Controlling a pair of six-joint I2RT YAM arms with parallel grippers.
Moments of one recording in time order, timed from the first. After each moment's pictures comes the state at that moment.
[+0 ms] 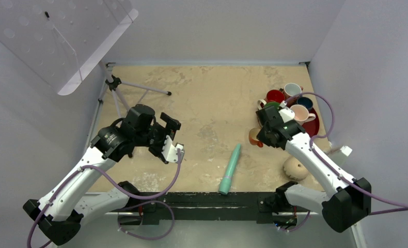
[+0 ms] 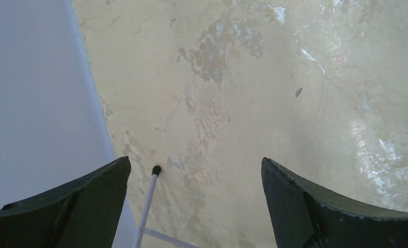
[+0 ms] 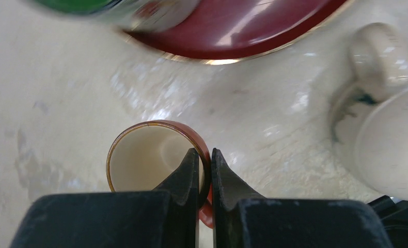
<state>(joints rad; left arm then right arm) -0.65 0.92 1.08 -0.93 0.35 1.32 0.40 1.10 0.87 -0.89 0.42 1.03</state>
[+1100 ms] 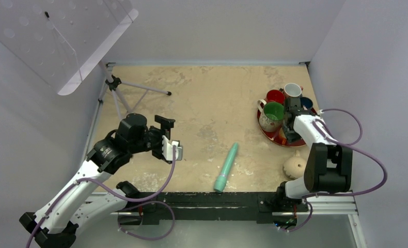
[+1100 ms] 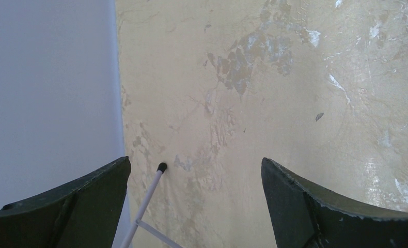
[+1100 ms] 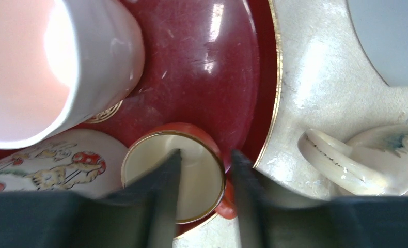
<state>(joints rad) -0.65 0.78 0.93 -0.72 0.32 1.12 -0.06 1.45 0.89 -0.72 0.54 1.25</state>
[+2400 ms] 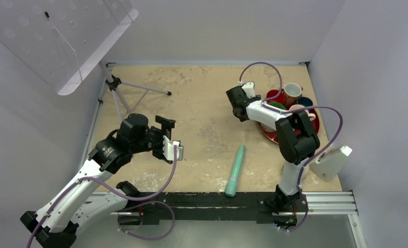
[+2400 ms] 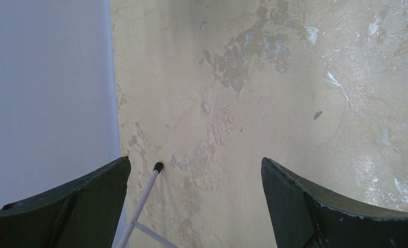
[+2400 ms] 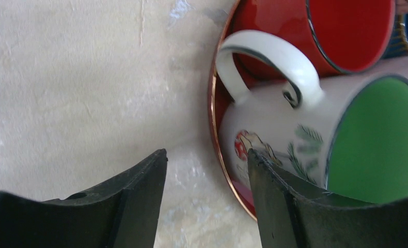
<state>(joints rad) -0.64 0.79 0.92 -0.71 0.33 1.12 0.49 1.86 1.23 -0.46 0.80 0.37</state>
